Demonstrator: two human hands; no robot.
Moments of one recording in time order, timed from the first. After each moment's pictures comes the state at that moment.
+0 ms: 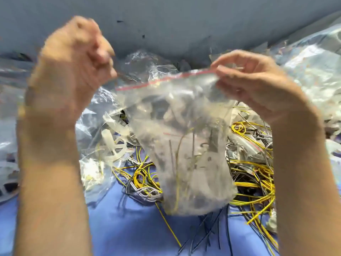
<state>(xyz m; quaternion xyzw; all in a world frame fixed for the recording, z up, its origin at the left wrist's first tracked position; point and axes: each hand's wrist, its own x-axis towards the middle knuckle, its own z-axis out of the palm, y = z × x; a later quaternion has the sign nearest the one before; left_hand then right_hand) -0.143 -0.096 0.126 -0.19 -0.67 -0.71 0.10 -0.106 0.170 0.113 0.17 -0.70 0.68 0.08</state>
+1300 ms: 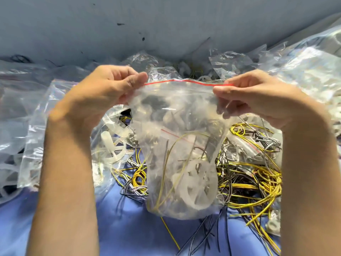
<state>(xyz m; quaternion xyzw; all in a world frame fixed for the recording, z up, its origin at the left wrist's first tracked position) -0.136 -0.079 0.110 -0.23 -0.77 -0.59 0.02 -0.097 0.181 0.115 0.15 -0.82 0.55 -0.02</state>
